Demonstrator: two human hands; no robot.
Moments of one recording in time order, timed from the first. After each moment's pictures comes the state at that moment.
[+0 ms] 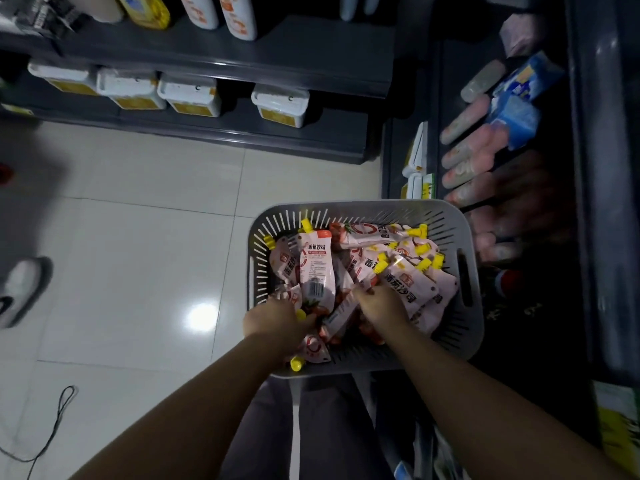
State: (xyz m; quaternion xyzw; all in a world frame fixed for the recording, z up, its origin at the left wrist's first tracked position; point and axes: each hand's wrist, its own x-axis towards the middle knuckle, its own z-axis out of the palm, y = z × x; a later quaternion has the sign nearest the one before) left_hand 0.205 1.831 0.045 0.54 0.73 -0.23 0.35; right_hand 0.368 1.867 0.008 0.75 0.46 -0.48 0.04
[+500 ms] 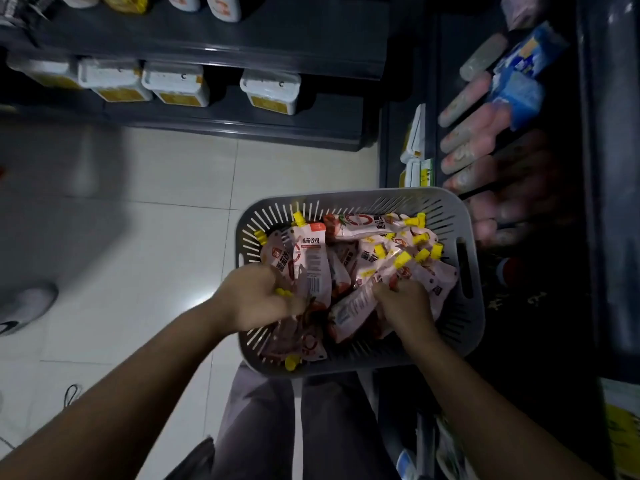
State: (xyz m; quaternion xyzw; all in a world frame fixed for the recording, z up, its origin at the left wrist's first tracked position) left_hand 0.172 1.874 0.098 0.59 0.62 -0.08 0.51; right_hand 0.391 1.865 0.043 0.77 0.40 -0.47 -0.11
